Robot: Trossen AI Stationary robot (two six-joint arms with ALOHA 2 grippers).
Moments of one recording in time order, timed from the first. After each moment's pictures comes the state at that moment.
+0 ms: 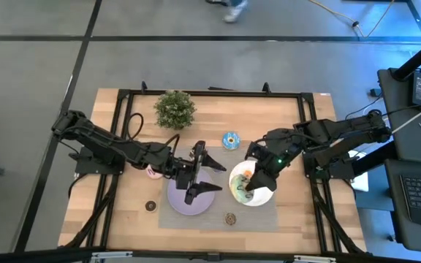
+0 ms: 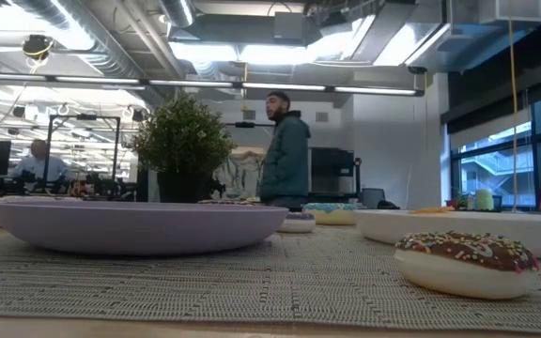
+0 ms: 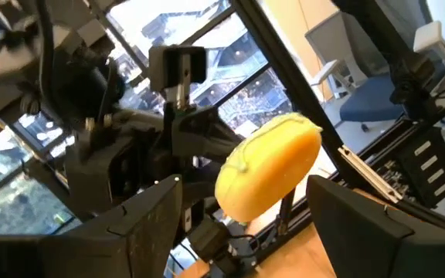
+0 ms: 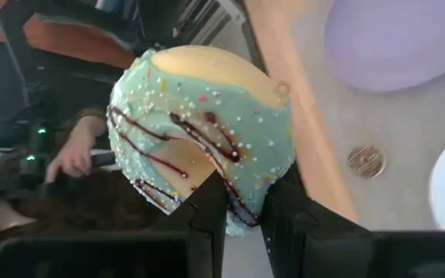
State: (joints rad) left arm -0.33 1.46 1.15 0.40 -0.13 0.64; right arm 0.27 1.38 1.51 -0.74 -0.38 1.02
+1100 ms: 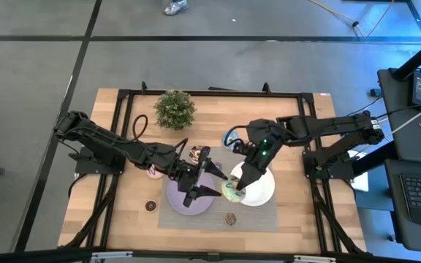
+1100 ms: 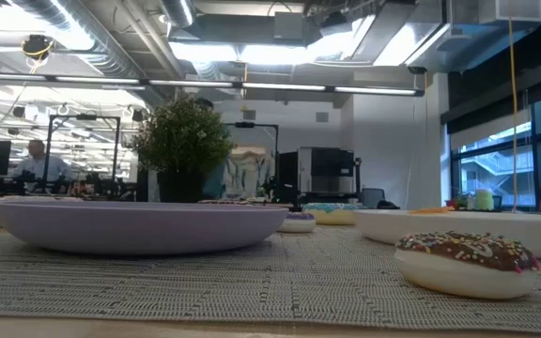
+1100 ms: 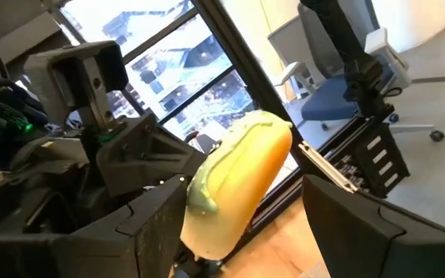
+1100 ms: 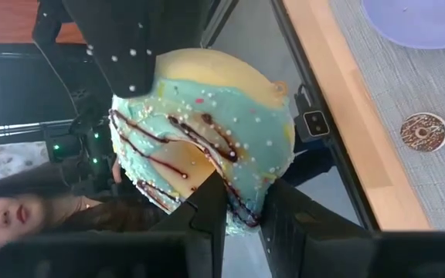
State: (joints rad) left arm -0.31 1.49 1.15 0.35 0.00 0.59; right arm 0.15 1.47 1.51 -0.64 -0.66 1.12
